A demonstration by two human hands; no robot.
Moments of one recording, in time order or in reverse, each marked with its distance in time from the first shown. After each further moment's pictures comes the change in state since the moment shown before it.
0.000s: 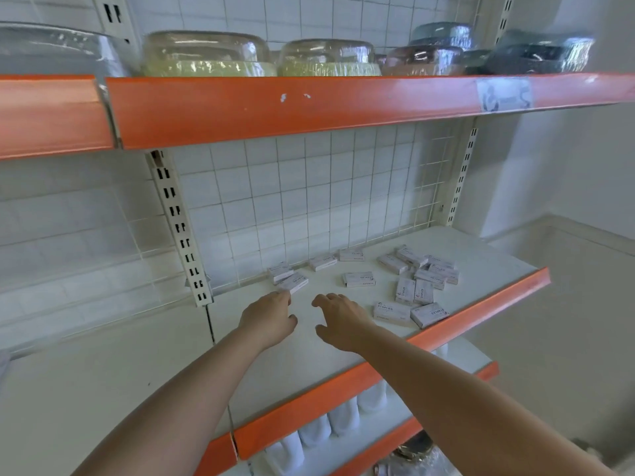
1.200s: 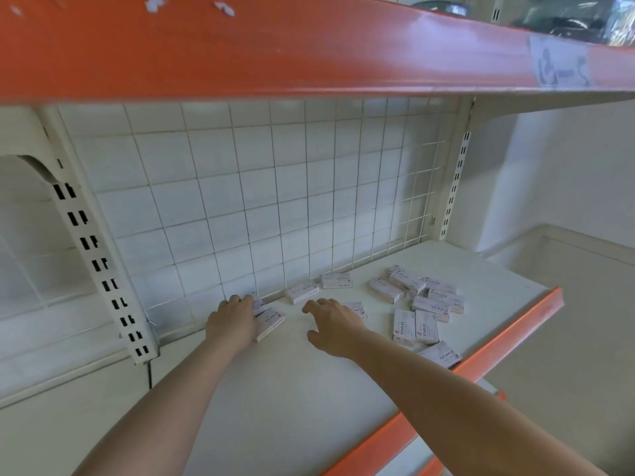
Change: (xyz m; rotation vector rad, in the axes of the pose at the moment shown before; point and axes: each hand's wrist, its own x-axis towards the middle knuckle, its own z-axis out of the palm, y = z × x) left_hand 0.140 -0.033 0.038 0.117 0.046 -0.103; right_hand 0.093 0.060 0.000 0.003 0.011 0.042
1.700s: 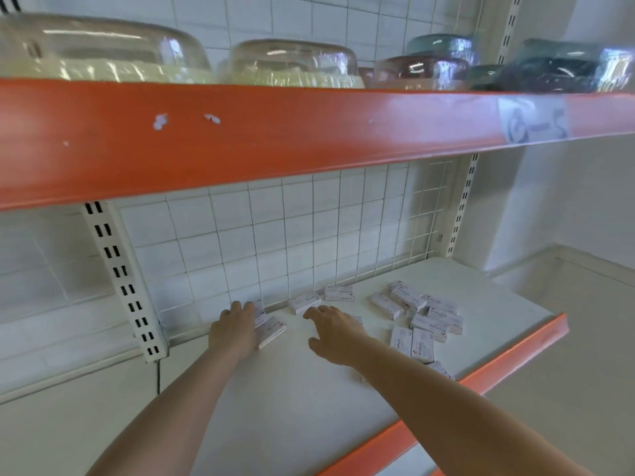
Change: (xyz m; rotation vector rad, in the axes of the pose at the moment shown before) left_hand -0.018 0.012 -0.018 -0.025 -0.008 -0.085; right_hand -0.011 0.002 -0.027 -0.019 -0.033 -0.070
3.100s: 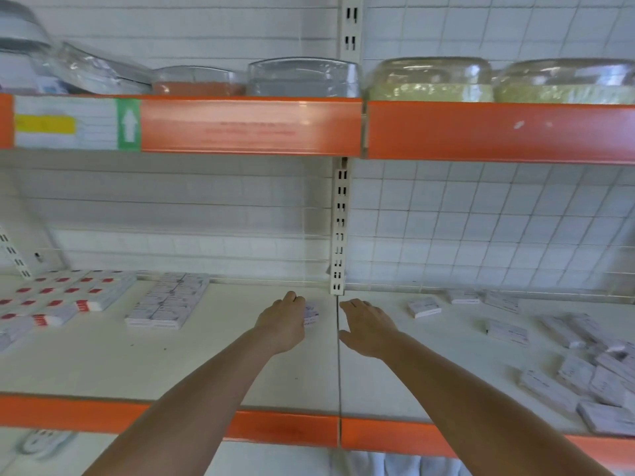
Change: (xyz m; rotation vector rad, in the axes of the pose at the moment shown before) left_hand -0.182 -0.162 -0.048 -0.021 0.005 -0.198; right_hand -0.021 -0.196 0.048 -0.102 -0.093 -0.396
